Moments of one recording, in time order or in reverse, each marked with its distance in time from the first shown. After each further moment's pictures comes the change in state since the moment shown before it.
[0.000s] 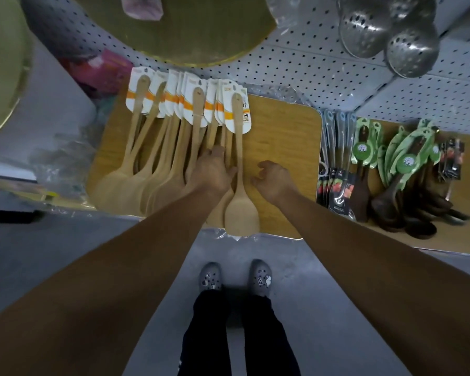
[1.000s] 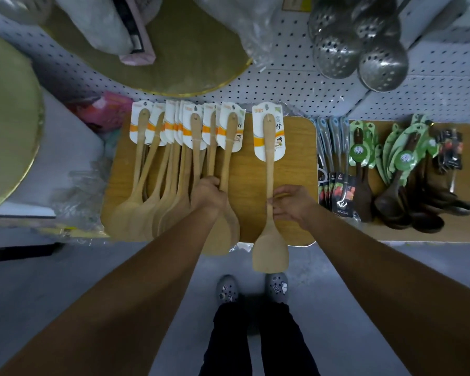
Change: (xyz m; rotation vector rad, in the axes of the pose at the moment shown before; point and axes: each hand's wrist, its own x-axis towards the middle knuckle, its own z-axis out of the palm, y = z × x) left_hand 0.004 -0.007 -0.006 -0.249 -0.059 -0.265; right_hand -0.031 0.025 -0.025 0.848 -0.110 0.344
